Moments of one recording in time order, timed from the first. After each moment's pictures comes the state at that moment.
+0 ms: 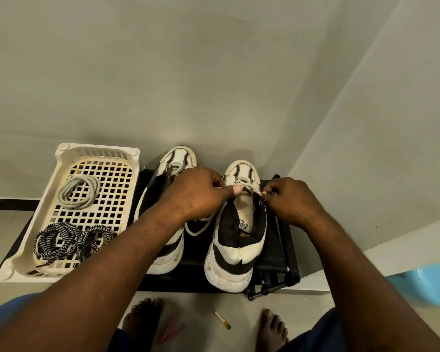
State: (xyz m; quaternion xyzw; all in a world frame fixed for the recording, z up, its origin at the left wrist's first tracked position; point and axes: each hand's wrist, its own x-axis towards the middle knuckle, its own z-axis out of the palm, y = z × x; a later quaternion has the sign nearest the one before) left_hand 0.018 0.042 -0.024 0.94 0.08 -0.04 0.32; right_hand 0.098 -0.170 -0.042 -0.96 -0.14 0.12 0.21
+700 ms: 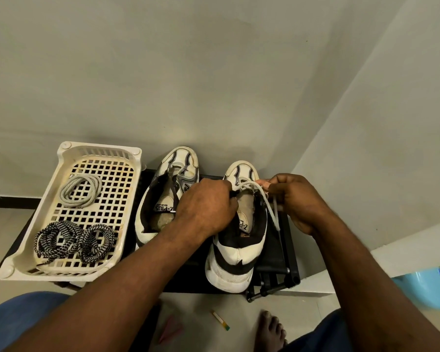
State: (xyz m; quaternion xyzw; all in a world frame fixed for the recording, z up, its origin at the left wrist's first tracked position) left_hand 0.015 0.015 -0.045 0.98 0.07 0.03 0.19; right_hand 0.098 -0.170 -0.041 -0.78 -0.01 0.22 0.59
